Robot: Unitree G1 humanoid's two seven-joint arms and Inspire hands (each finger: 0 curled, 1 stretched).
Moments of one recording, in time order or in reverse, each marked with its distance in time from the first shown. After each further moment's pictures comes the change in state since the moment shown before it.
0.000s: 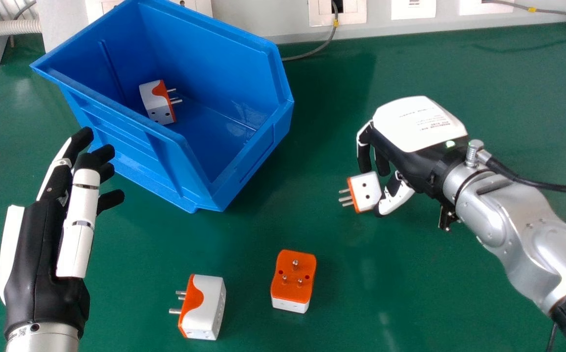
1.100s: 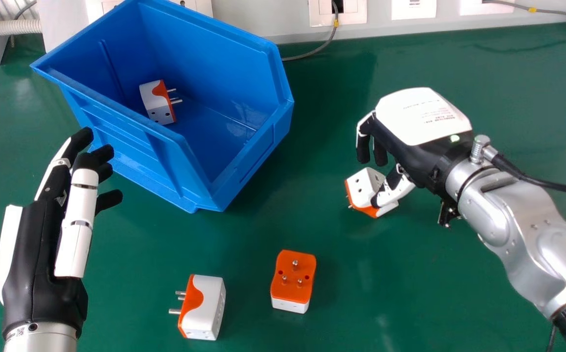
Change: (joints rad) left arm -0.002 0.003 0.009 0.002 -0.002 0.007 -0.001; right arm 0.037 0.012 -0.033 -0.064 -0.035 0.041 0.001
